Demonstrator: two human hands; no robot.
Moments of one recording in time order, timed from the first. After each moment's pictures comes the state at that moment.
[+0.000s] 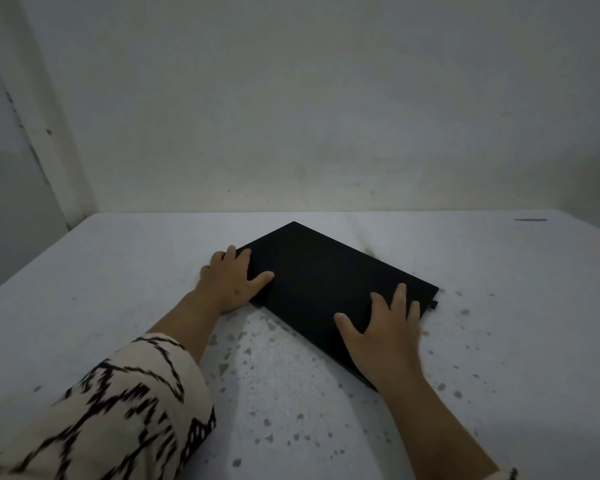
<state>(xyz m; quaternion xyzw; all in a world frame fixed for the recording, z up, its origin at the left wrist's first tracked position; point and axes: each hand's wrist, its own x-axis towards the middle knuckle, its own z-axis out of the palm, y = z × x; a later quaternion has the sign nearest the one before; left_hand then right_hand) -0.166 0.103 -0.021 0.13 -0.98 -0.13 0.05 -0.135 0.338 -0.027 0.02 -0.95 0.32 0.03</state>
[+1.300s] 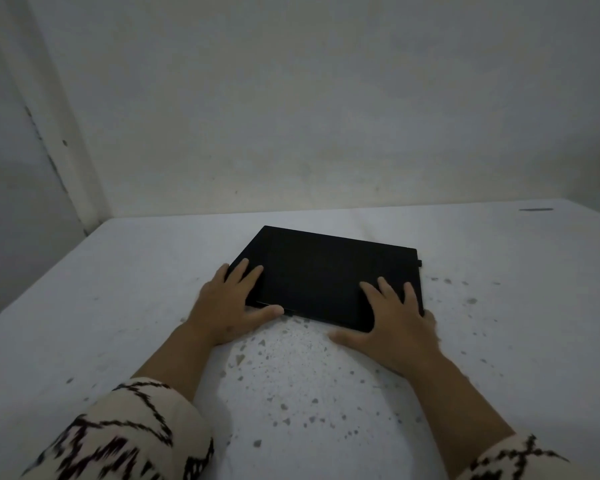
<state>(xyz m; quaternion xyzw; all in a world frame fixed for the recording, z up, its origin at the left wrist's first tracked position) -0.115 0.100 -0.039 0.06 -0.99 -0.12 0.07 -0.147 0.356 -0.033 0.14 -0.98 0.17 -0.03</state>
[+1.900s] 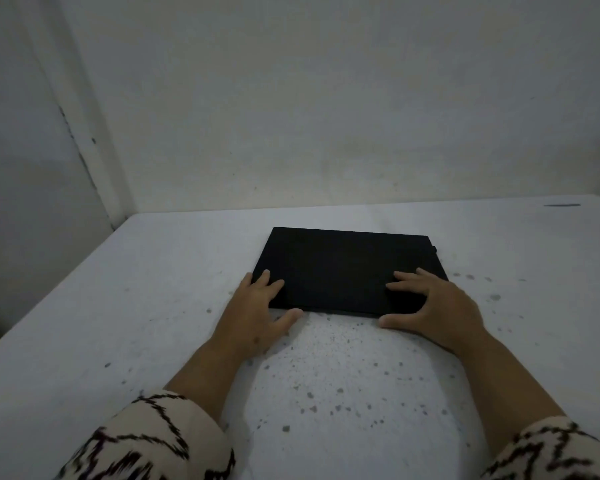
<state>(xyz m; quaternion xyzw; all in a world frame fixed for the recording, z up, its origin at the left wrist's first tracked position) -0.081 0.122 -0.038 0.08 -0.96 -0.23 0.12 -0.168 0.384 -0.026 0.21 -0.94 0.28 0.04</state>
